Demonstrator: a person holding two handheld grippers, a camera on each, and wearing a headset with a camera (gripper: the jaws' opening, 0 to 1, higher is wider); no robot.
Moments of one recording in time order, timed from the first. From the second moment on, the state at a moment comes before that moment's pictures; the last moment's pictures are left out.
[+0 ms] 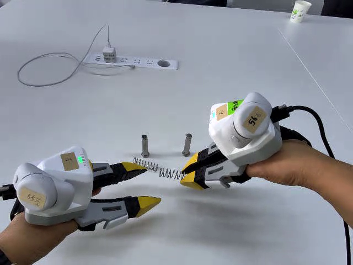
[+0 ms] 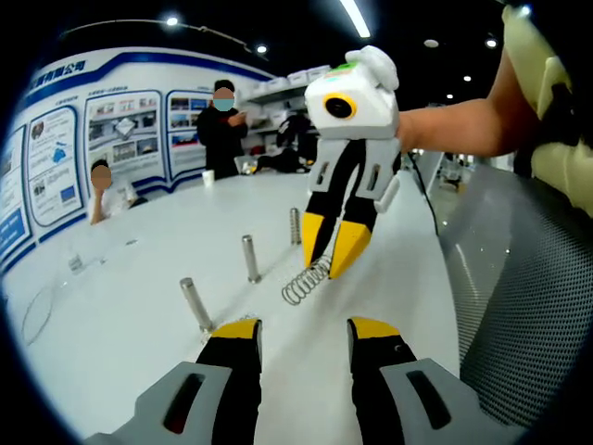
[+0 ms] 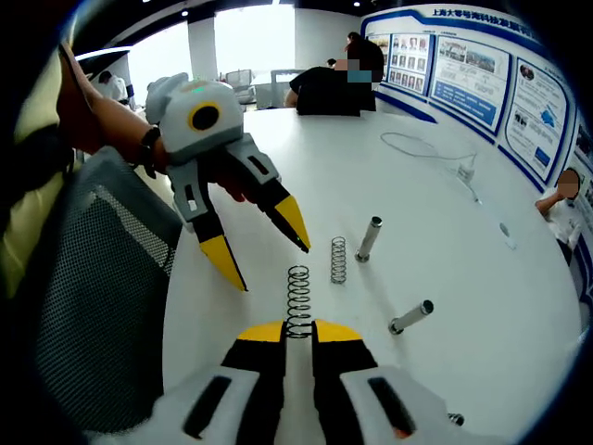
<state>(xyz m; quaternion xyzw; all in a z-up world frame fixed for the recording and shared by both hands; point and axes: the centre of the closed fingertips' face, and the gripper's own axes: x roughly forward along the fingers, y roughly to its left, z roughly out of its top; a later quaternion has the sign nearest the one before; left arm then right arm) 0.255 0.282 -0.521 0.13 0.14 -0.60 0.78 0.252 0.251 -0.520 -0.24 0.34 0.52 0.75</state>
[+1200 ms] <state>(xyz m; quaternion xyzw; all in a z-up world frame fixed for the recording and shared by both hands) 0.238 0.272 -0.523 0.17 0.12 -0.63 0.75 0.230 0.267 -0.511 -0.26 0.34 0.56 0.71</state>
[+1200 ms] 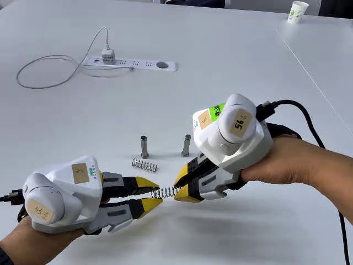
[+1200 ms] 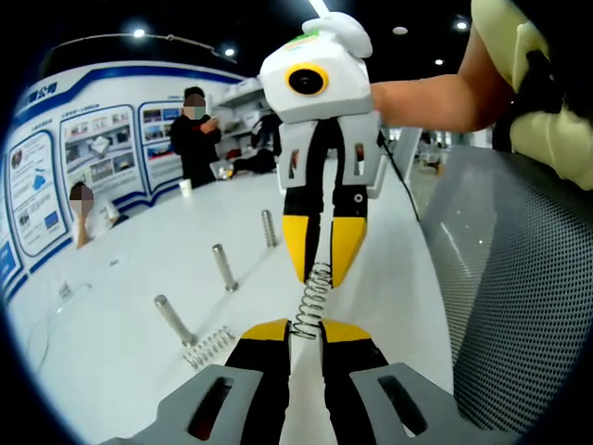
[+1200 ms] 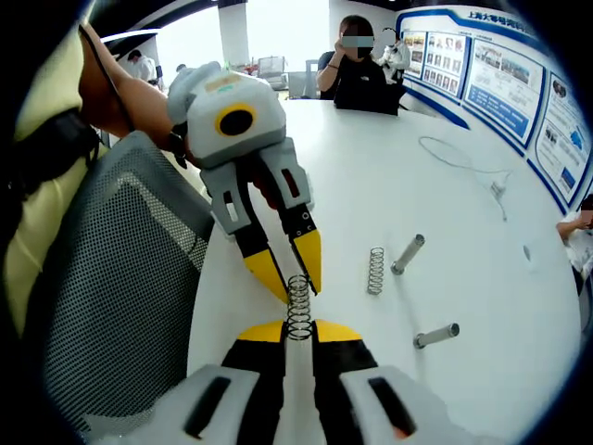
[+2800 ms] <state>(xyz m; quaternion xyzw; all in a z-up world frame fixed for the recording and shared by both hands) 0.242 0.268 -0.516 0.12 0.13 -0.62 0.76 0.244 0.295 -0.480 -0.24 0.28 0.56 0.74</state>
